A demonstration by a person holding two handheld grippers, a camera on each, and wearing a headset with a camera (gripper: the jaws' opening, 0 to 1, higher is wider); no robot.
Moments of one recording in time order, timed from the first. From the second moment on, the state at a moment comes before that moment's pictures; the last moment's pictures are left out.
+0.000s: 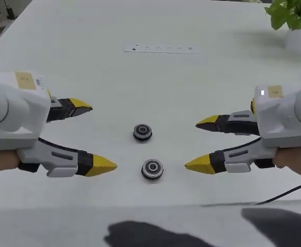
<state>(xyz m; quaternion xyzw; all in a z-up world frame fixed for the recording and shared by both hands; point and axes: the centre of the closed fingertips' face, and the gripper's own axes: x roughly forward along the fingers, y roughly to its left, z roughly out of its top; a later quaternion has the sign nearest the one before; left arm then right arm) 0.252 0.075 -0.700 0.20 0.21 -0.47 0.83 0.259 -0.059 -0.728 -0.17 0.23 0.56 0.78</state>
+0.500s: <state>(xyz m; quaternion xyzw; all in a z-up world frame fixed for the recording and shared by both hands) 0.261 0.067 -0.702 0.19 0.21 -0.48 0.83 0.264 -0.056 -0.732 -0.16 0.24 0.57 0.77</state>
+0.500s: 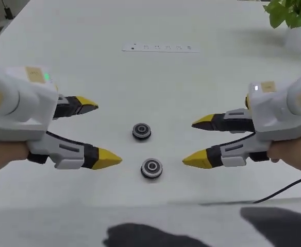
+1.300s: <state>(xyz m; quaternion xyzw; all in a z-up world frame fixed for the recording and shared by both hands) 0.269 0.048 -0.717 0.20 0.23 -0.51 0.81 0.267 -0.044 -0.747 -0.18 0.25 0.60 0.74</state>
